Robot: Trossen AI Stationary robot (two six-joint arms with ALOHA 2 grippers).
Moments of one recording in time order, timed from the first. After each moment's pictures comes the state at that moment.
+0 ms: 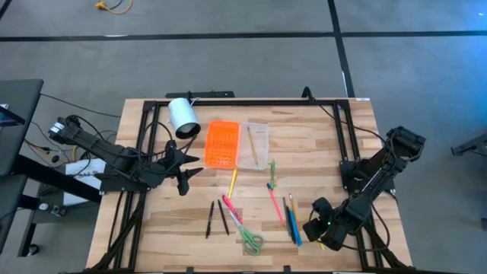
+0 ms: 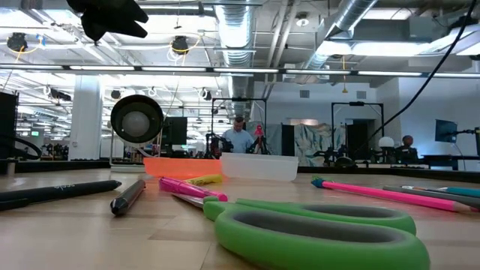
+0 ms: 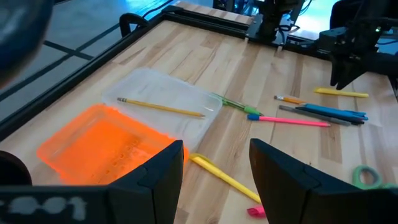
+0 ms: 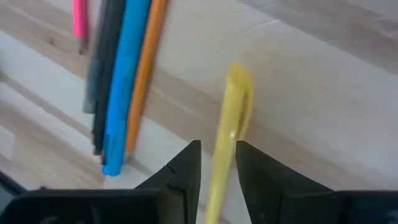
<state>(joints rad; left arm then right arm) -0.45 0.90 0.75 -0.44 -0.69 -0.53 0.94 1.53 0.78 -0.60 0.17 2.00</state>
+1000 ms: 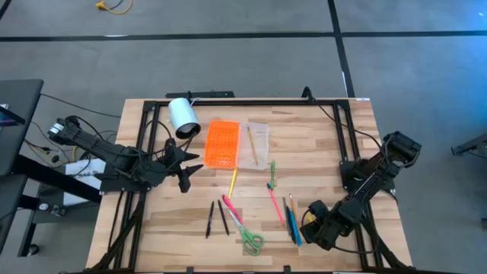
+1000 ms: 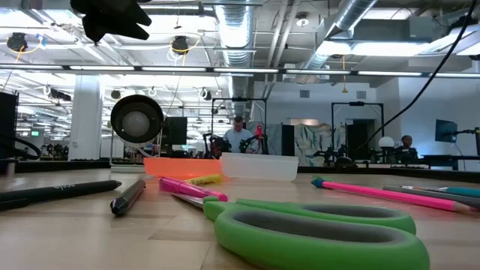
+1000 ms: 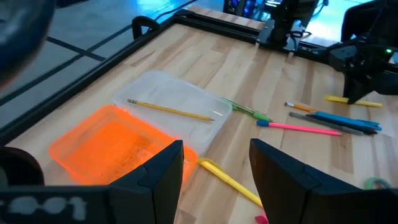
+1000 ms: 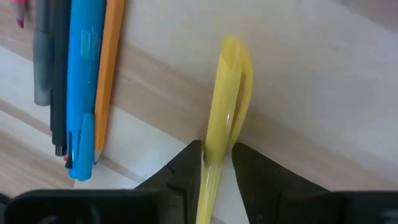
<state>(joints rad) -0.43 0.90 0.75 -0.44 -0.72 -0.54 0.86 1.62 0.78 -0.57 0.05 1.93</state>
